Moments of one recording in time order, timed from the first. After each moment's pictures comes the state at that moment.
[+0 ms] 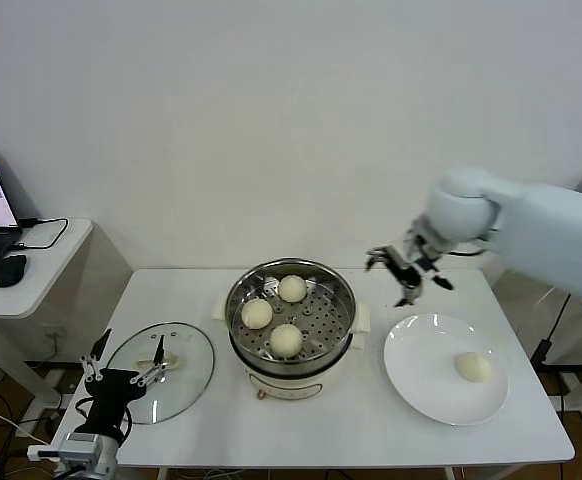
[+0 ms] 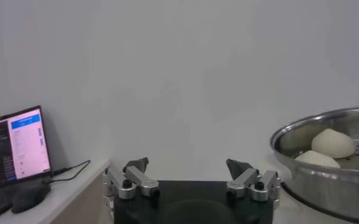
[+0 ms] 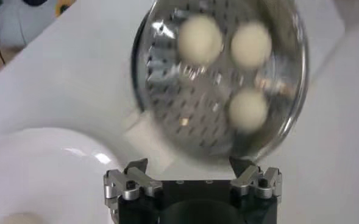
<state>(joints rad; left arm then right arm) 1.69 -1.18 -0.64 -2.24 -0.10 0.12 -0.17 0.64 0.60 -1.29 1.62 0.09 -0.14 -1.09</state>
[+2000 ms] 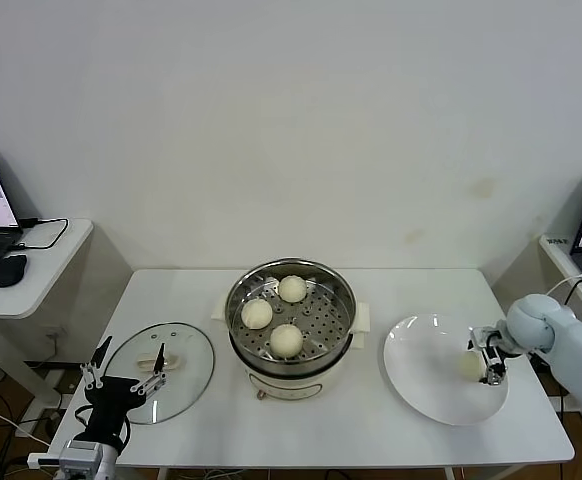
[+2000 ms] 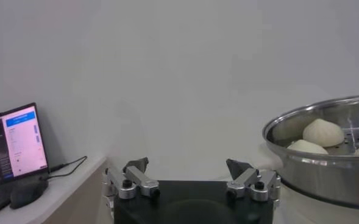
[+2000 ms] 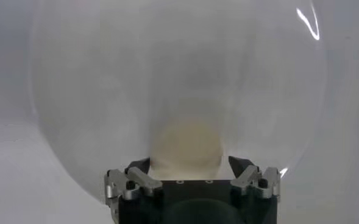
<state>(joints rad) 1.73 -1.19 -0.65 -2.25 -0.08 0.12 -0.16 -0.33 0.55 -0.50 1.28 -0.36 -0.16 -1.04</state>
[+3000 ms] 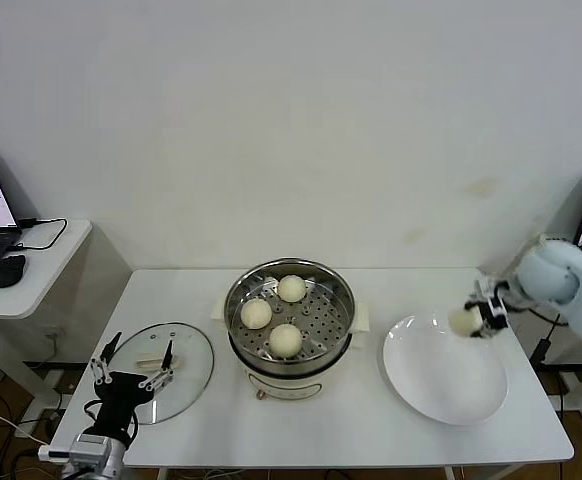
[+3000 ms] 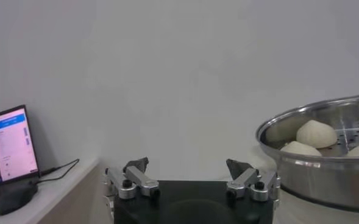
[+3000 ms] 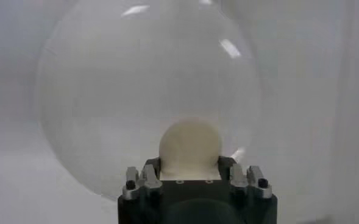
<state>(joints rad) 1.69 -1.17 -0.61 -2.22 -0.08 0.12 -0.16 0.18 0.47 -0.85 1.46 -0.03 -0.30 -1.06</state>
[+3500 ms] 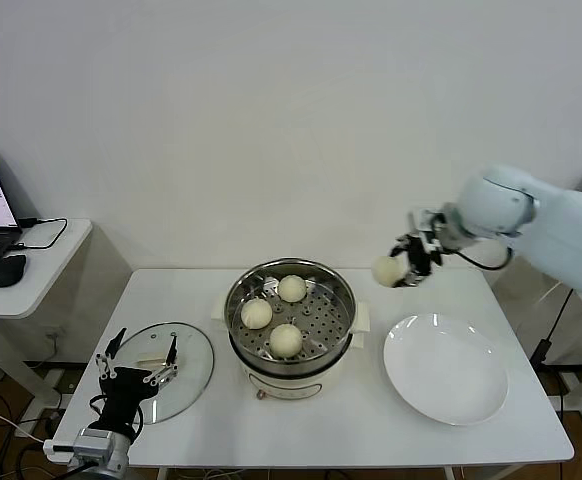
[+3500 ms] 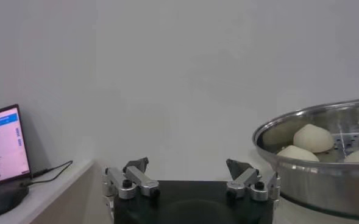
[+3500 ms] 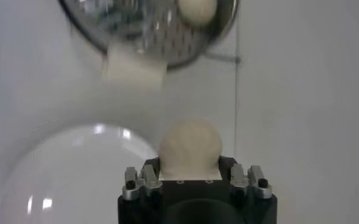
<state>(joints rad) 1.66 -1.17 -0.60 -2.22 -0.09 0.13 -0.16 0.62 0.70 -1.20 1.59 0.37 -0.51 -0.94</state>
